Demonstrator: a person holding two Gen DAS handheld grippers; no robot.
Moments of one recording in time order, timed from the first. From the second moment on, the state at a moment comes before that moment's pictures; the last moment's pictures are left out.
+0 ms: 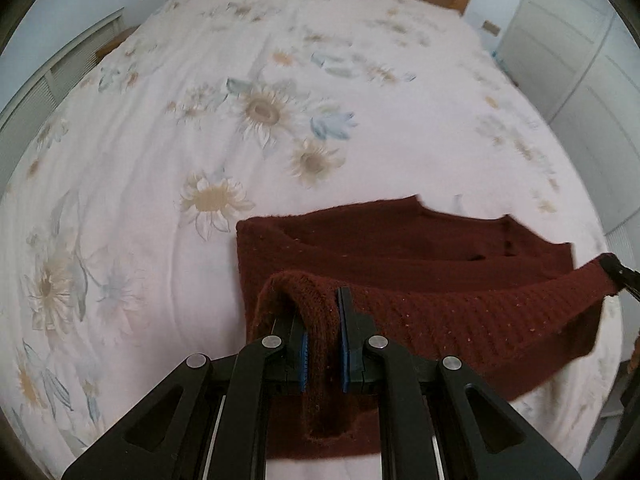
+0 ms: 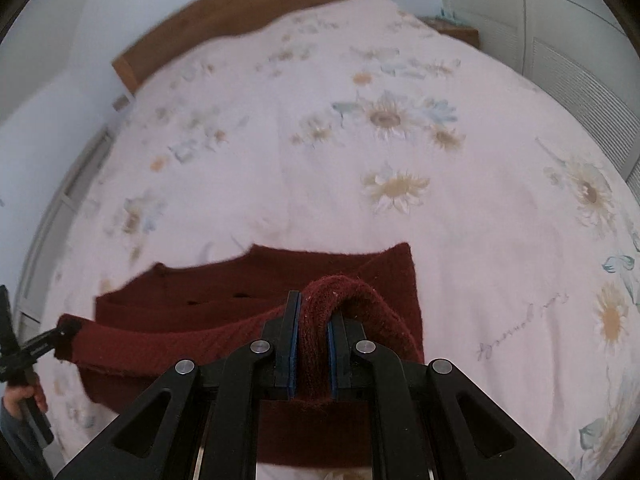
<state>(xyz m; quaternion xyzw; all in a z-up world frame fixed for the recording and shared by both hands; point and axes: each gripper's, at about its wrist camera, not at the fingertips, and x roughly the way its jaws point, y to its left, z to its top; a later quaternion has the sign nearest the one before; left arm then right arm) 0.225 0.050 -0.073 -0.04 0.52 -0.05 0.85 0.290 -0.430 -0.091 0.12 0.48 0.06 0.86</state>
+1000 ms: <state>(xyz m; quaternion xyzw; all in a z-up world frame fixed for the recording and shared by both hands) 0.183 -0.041 -0.086 0.03 0.47 -0.09 0.88 0.221 -0.324 -0.118 -0.02 0.42 0.09 0.90</state>
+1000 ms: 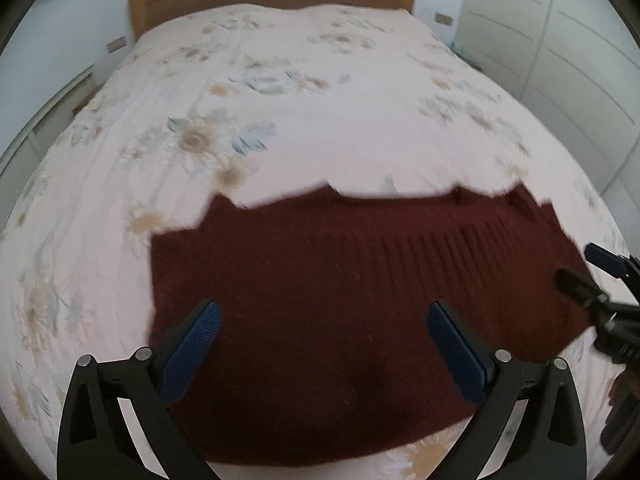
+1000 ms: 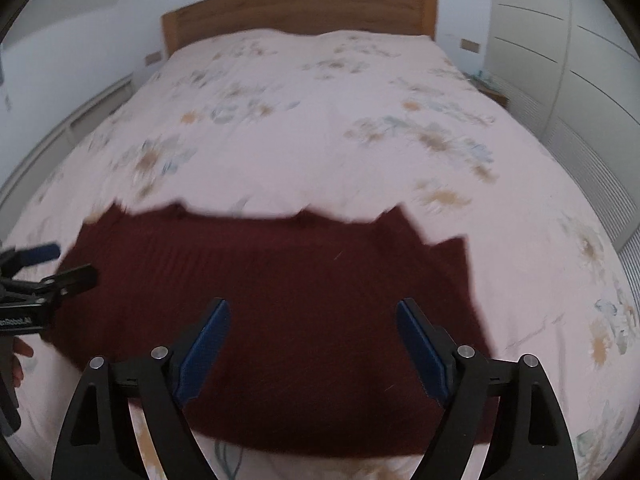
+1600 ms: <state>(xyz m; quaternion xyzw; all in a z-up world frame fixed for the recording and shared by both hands) 0.169 0.010 -0.152 0.03 0.50 -0.06 0.86 0.208 -0.366 -0.177 -0.03 0.45 0.04 0.89</state>
